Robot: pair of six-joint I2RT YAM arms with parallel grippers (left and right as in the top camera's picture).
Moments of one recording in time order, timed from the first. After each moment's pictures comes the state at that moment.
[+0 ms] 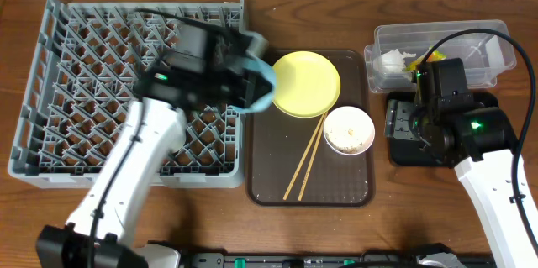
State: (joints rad) left arm -0.25 1.49 1.32 -0.79 0.70 -0.12; right arm 0.19 1.24 1.18 -1.08 0.13 0.31
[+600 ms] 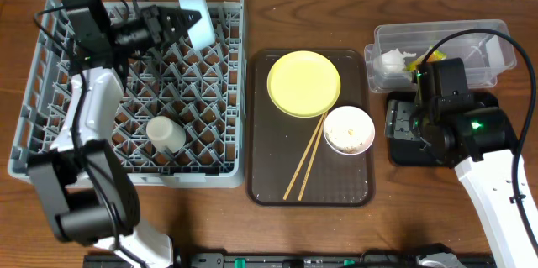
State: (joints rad) left arm 0.22 1.82 1.31 0.18 1.34 -0.76; right arm 0.19 1.24 1.18 -1.08 0.13 0.31
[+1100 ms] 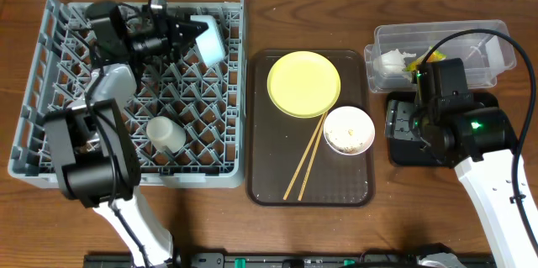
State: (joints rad) left arm 0.22 2.05 1.31 0.32 1.40 -1.08; right arm 0.19 1.24 1.18 -1.08 0.13 0.31
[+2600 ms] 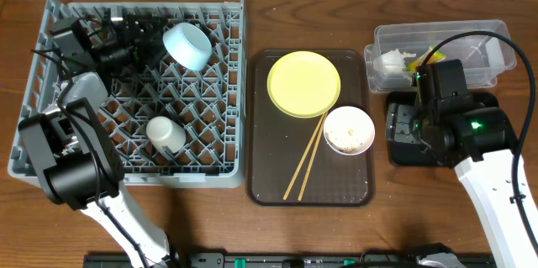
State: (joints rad) left arm 0.39 2.08 1.31 0.20 1.35 -0.95; right arm 0.19 1.24 1.18 -1.12 0.13 0.31
